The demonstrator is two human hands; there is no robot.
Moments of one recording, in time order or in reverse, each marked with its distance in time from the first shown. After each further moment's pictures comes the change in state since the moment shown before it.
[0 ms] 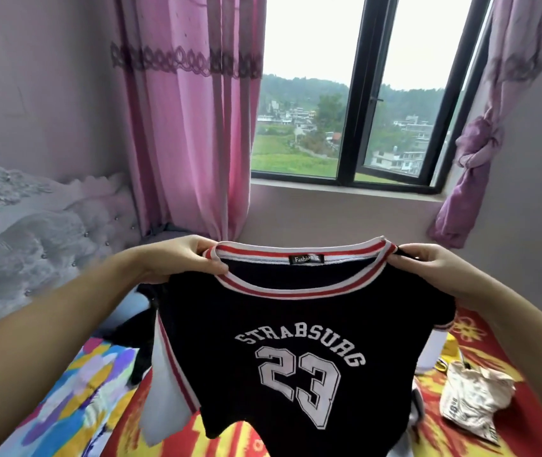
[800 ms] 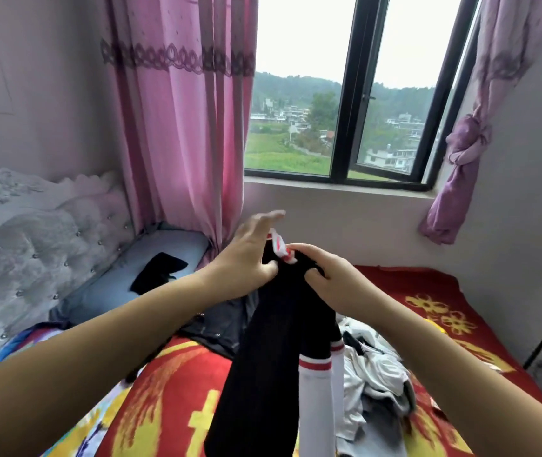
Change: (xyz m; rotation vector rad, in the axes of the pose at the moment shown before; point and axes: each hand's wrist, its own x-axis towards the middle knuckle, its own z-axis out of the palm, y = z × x) left_hand 0.021 0.054 0.106 0.536 0.436 0.328; right_hand -0.008 -0.050 0.126 -0.358 0.014 -0.260
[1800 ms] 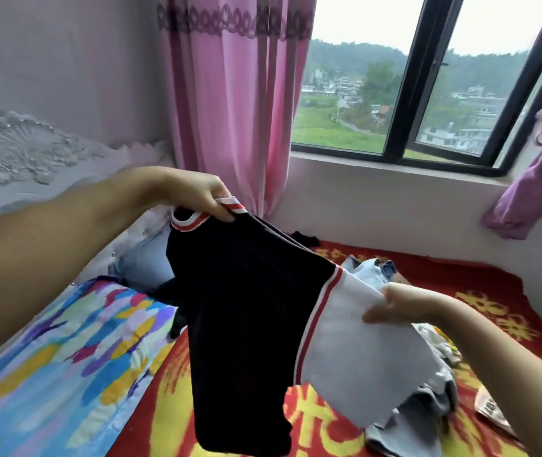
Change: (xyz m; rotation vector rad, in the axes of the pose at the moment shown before) left_hand 0.012 -0.107 -0.132 0.160 -0.514 -0.425; right_hand 0.020 0.118 0.014 -0.274 -0.557 0.408
